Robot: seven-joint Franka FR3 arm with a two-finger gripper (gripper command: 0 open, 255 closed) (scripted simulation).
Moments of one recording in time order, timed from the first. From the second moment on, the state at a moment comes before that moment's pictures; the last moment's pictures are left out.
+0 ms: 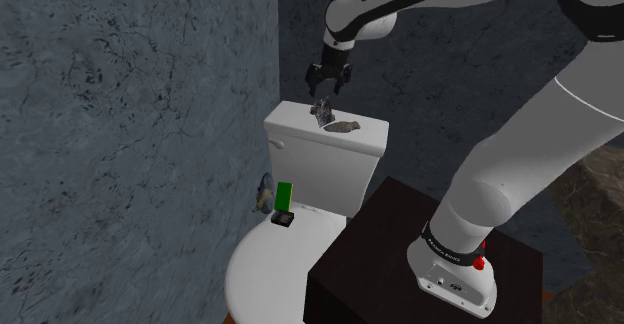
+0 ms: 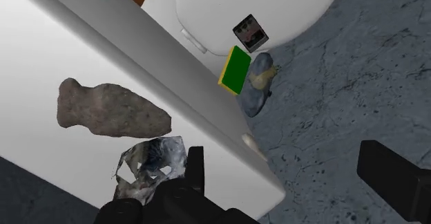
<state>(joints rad) -0.08 -0.26 -0.15 -2.31 0.02 2.22 0.17</state>
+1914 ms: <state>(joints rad) -0.23 0.56 -0.22 -1.72 0.18 2.51 0.15</state>
